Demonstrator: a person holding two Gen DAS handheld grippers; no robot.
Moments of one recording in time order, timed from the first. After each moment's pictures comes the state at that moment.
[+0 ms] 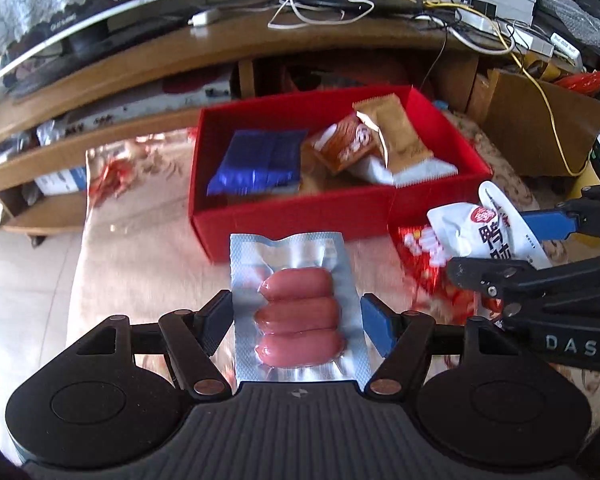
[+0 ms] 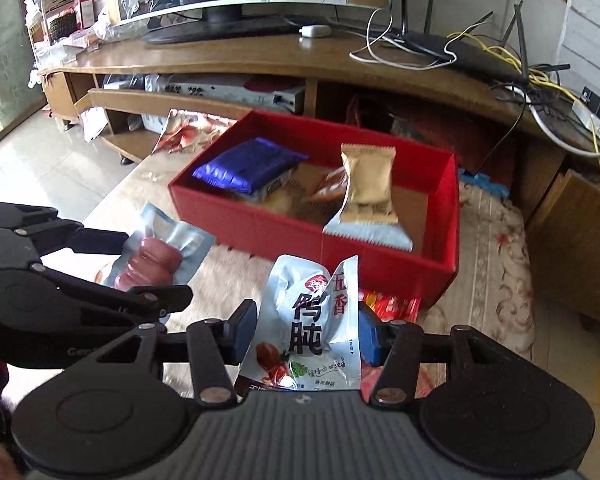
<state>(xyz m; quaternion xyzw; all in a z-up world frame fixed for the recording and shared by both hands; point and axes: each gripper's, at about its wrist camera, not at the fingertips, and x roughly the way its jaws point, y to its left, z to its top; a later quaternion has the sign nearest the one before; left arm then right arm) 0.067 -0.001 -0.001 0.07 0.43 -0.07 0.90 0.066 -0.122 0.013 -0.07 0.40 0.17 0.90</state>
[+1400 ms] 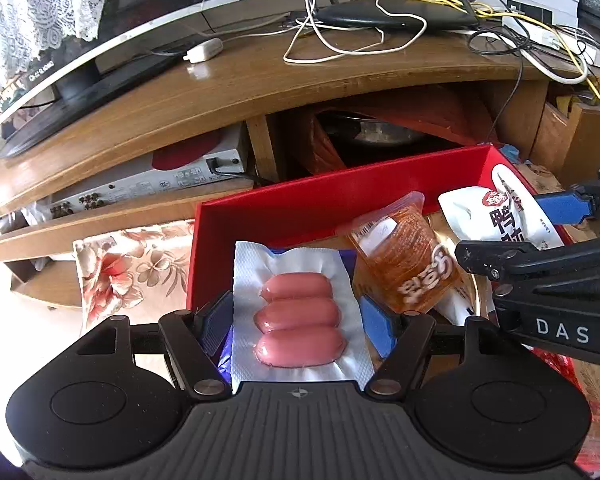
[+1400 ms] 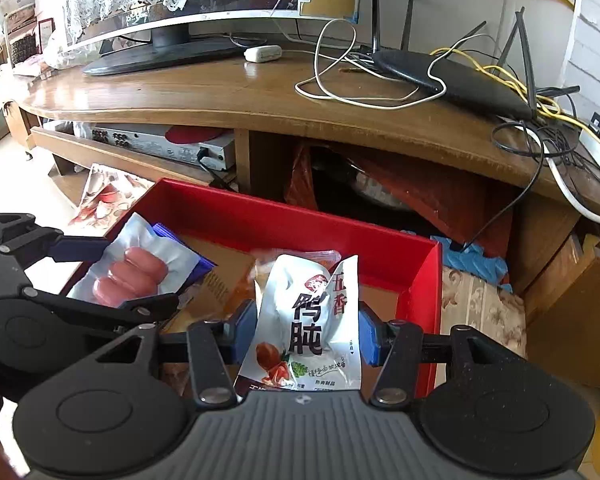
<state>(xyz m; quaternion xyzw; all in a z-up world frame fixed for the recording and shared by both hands) 0.198 -0.024 -0.014 0.12 0.41 -0.03 0.91 0.213 -0.127 0.000 -0.06 0.38 0.14 0.91</state>
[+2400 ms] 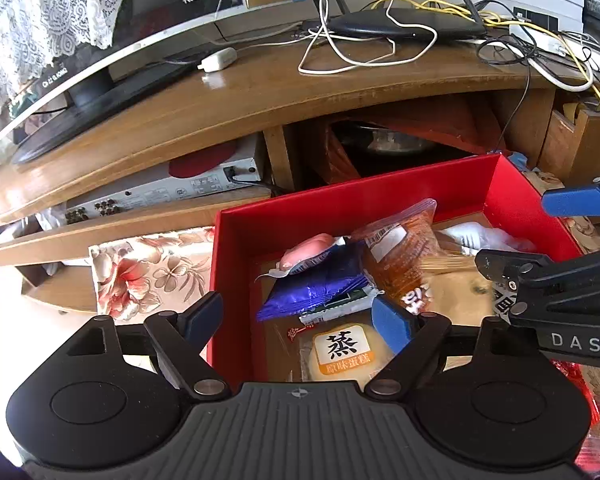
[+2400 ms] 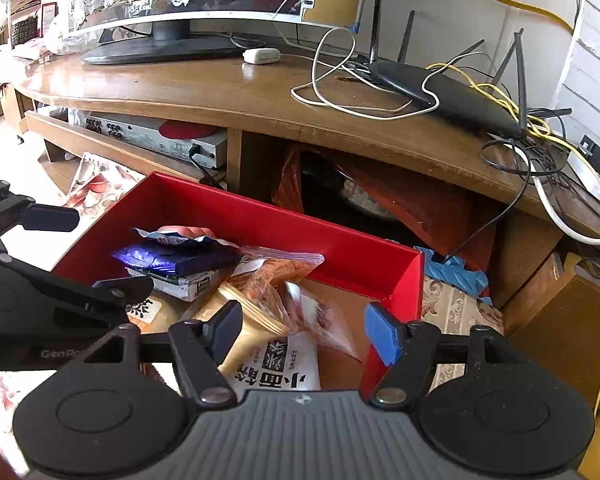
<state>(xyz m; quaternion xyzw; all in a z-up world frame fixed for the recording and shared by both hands) 0.193 -0.018 -0.006 0.12 0.39 -0.02 0.91 0.203 -0.126 0.004 -0.10 0.36 0.12 0.92</state>
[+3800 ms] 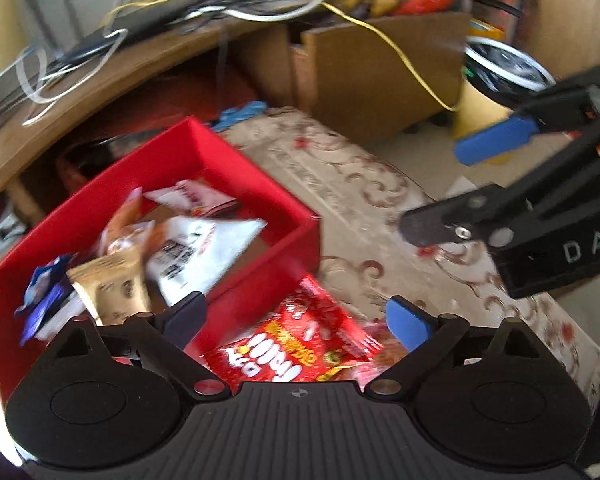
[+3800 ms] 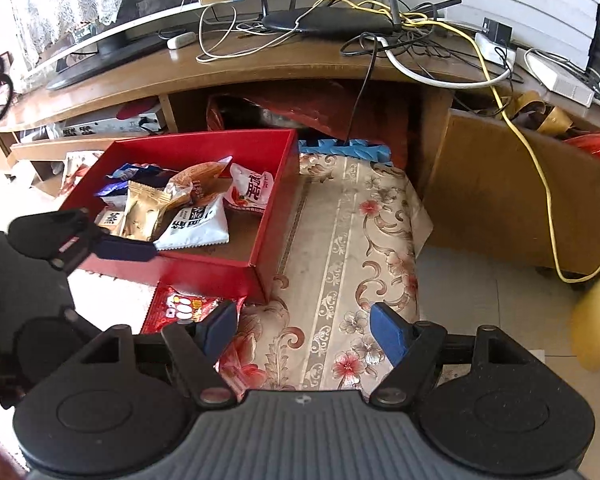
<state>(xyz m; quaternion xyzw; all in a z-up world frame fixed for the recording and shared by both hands) 0.126 -0.142 -0.029 0.21 0.41 -0.29 0.84 0.104 -0.258 0.009 0.01 0.42 0.09 0.90</state>
